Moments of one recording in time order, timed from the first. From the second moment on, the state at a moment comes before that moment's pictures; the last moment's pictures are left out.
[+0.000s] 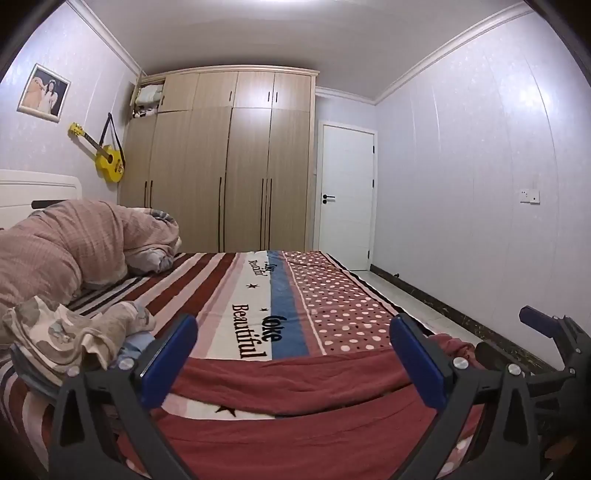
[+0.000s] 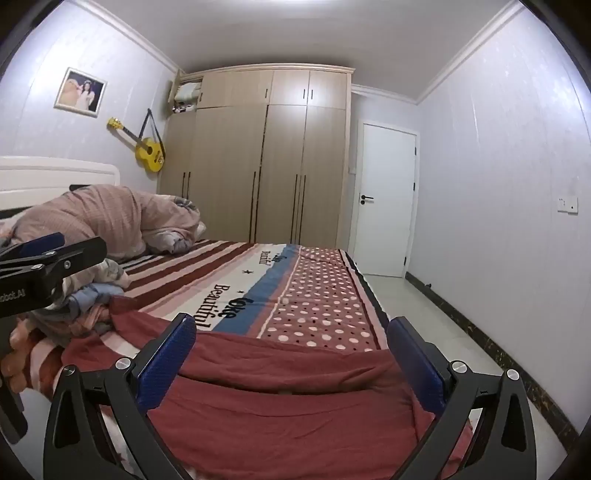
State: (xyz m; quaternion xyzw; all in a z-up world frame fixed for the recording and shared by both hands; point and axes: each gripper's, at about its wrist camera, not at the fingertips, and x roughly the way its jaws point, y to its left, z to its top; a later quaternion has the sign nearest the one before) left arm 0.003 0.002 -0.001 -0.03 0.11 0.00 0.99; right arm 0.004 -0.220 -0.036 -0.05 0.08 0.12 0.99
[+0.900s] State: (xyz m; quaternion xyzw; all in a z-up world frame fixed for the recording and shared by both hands) left arm 0.024 0.005 0.000 -0.02 0.10 0.00 0.99; right arm 0.022 -0.220 -0.024 -0.04 0.09 0.12 0.99
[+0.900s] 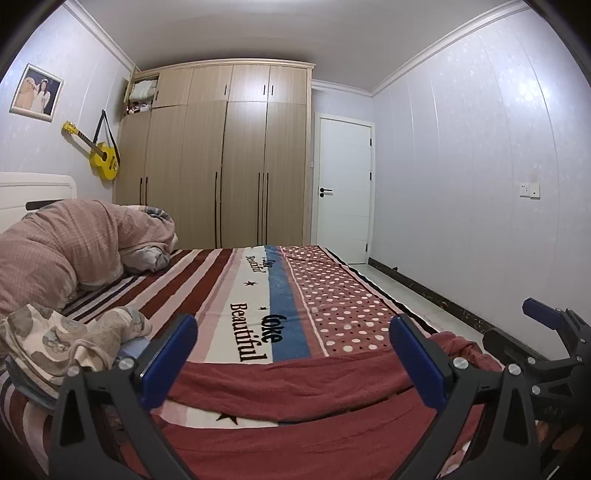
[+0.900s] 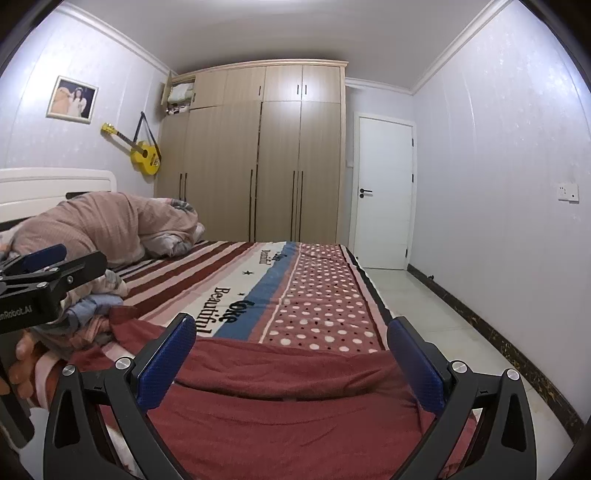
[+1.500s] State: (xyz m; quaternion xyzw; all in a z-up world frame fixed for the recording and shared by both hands) left arm 0.034 0.014 0.003 -0.04 0.11 -0.01 0.99; right arm 0.031 -0.213 -0.020 -0.04 0.09 0.12 0.99
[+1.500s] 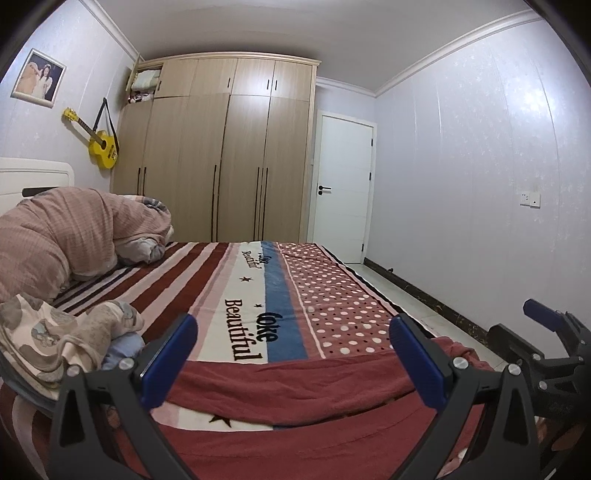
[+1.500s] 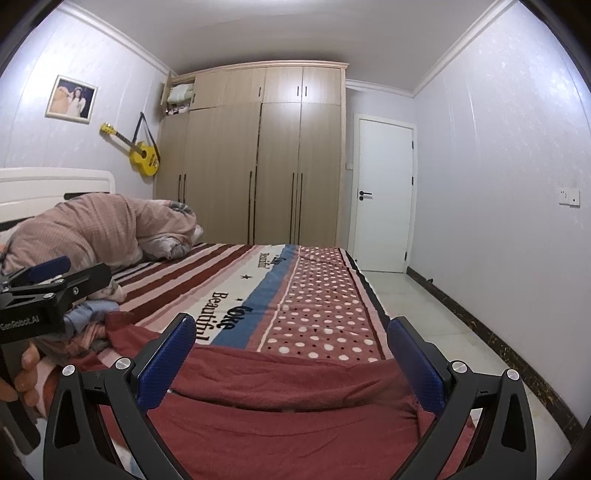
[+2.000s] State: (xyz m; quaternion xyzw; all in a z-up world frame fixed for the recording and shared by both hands) left arm 0.022 0.019 0.007 -0.03 0.11 0.00 0.99; right arm 0.026 -0.213 -0.022 -0.04 0.09 0.12 0.99
